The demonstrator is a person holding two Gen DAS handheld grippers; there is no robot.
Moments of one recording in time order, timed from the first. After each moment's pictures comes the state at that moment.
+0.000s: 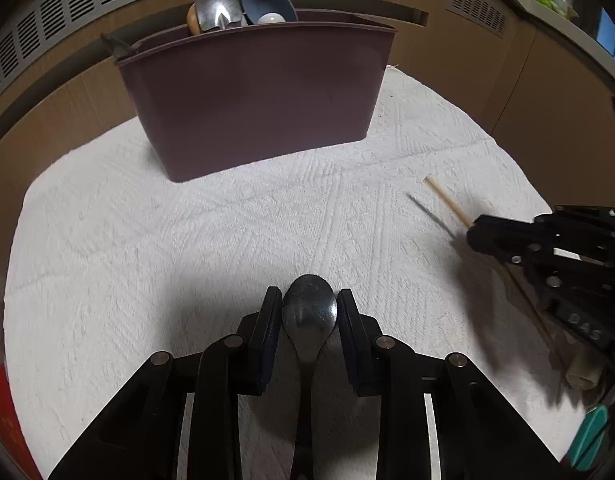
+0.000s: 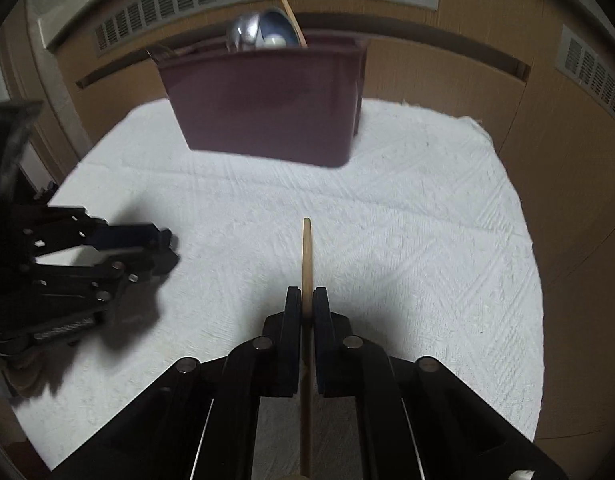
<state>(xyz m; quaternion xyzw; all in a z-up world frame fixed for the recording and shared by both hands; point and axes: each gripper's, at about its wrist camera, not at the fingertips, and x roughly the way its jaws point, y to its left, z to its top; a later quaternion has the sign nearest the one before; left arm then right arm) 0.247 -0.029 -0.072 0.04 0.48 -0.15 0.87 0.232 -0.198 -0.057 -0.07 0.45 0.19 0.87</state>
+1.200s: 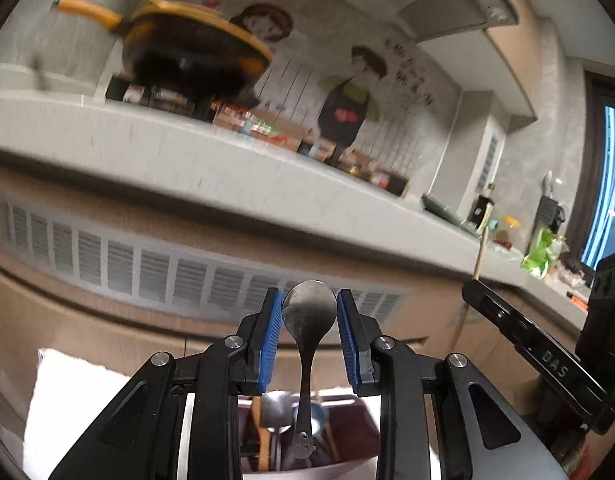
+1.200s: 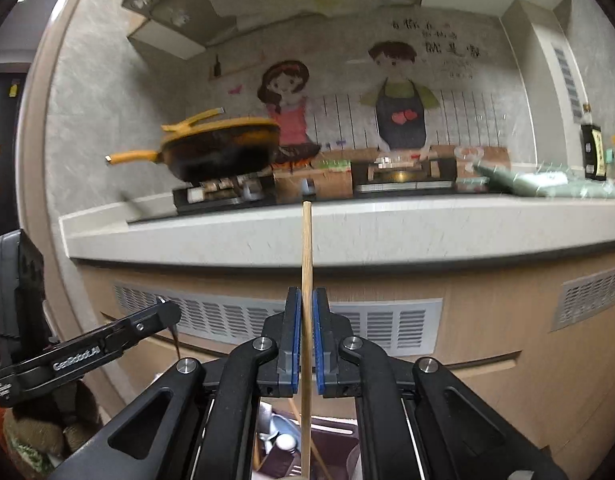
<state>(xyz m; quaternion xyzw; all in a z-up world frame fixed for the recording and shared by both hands) 0.353 0.065 0.130 -0.17 0.15 -0.13 0.96 0.346 -0.176 0.155 0.02 0.13 0.21 0.97</state>
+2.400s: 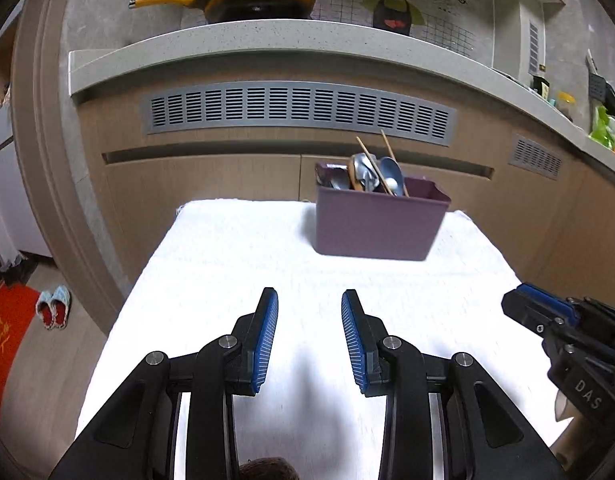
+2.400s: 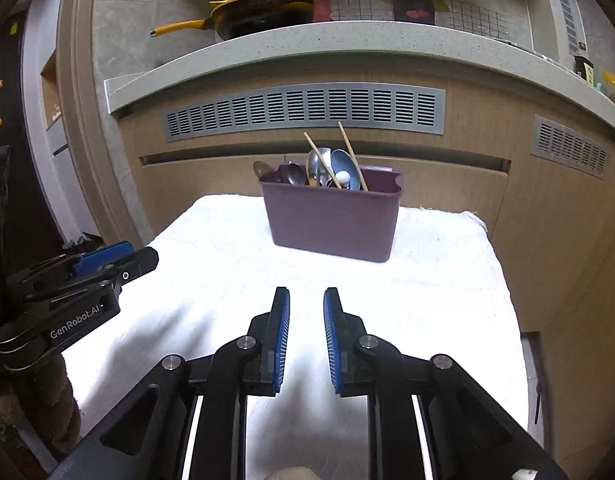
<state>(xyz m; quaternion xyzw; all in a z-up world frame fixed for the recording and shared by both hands) 0.114 0.017 0.023 -0.05 0.29 0.05 0.96 0.136 -0.179 0.031 -0.03 0.31 0.22 0.93</state>
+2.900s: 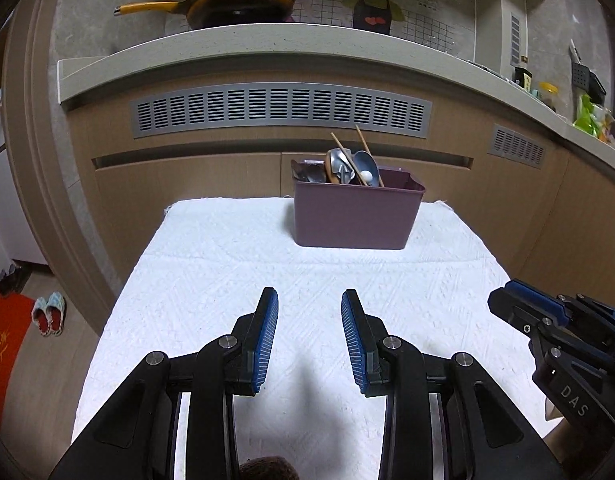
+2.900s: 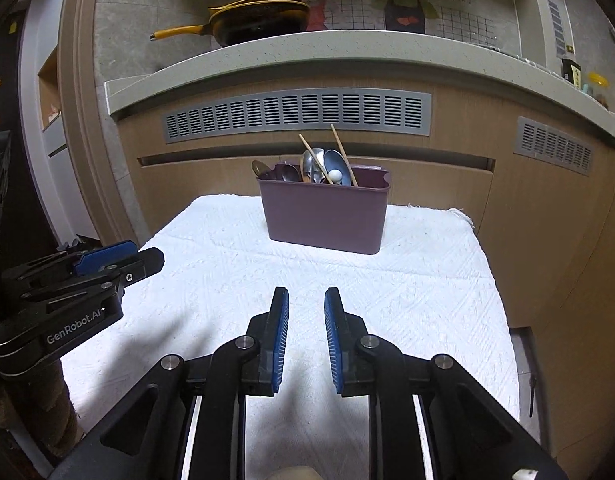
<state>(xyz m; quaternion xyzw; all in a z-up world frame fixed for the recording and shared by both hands) 0.102 0.001 0.026 -0.04 0.29 0.02 0.96 0.114 -0.185 0.034 -0.03 0.30 0.20 0.93</state>
